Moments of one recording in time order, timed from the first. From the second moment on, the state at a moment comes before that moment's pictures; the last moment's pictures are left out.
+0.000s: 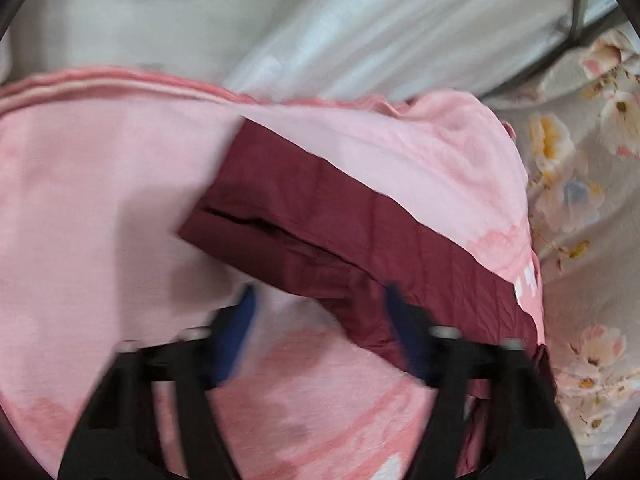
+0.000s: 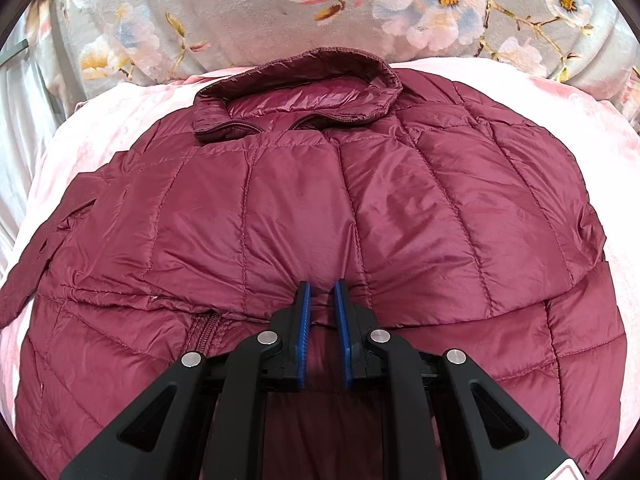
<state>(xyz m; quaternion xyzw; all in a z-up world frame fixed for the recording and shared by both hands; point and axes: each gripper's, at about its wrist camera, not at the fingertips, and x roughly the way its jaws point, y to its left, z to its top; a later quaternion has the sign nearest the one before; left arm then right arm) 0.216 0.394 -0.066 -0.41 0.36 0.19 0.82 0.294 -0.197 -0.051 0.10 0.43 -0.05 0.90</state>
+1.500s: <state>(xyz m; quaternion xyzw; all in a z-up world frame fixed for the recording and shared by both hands) 0.337 0.121 -0.042 -0.29 0.42 -0.07 0.85 0.291 -0.280 -0.032 0.17 0.43 -0.09 0.88</state>
